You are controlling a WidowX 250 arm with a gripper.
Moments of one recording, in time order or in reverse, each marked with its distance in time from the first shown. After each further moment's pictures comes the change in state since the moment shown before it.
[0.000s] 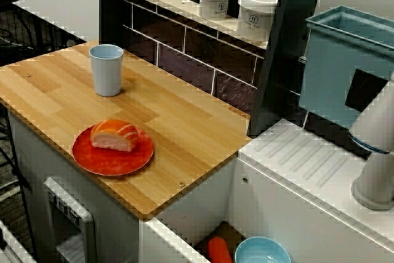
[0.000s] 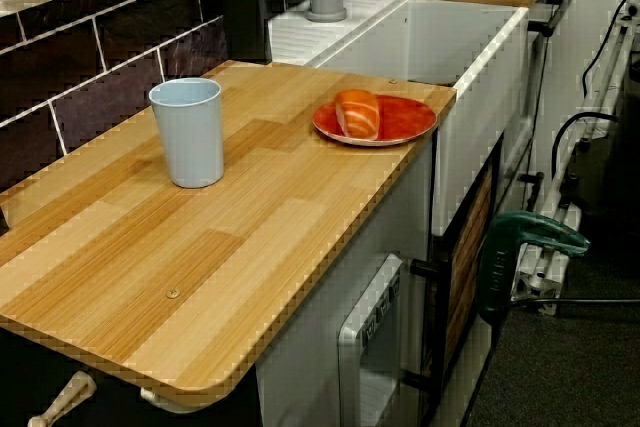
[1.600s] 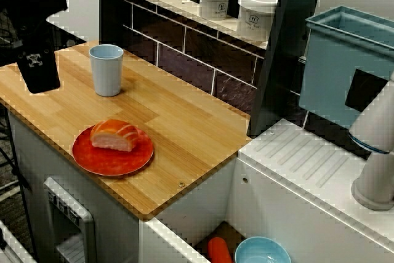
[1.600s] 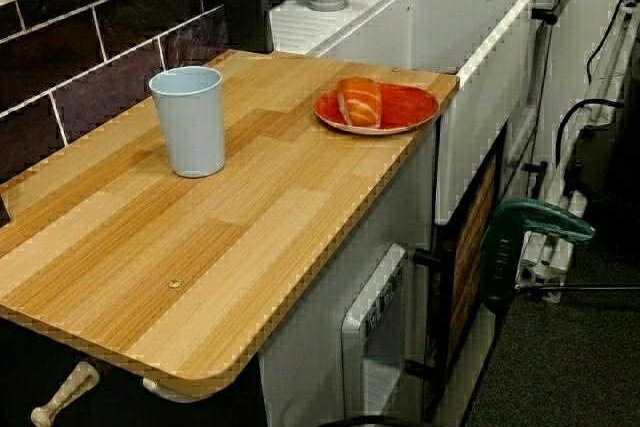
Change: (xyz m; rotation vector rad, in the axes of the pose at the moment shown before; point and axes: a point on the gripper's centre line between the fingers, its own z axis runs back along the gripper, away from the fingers) arm 0.032 0.013 -0.089 0.023 -0.076 -0.499
